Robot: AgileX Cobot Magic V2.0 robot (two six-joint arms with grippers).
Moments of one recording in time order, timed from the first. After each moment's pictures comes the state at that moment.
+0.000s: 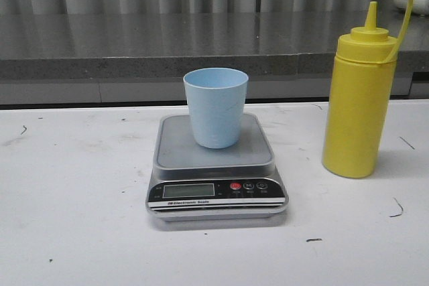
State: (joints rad) left arm 0.07 -0.01 0.01 -0.06 0.14 -0.06; right arm 0.40 0.23 -0.31 0.65 -0.02 -0.66
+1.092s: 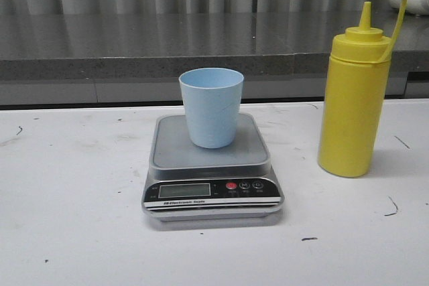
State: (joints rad) left arm 0.07 -0.01 0.01 -0.06 0.14 -0.06; right arm 0.20 0.20 -0.15 0.12 -0.03 -0.18
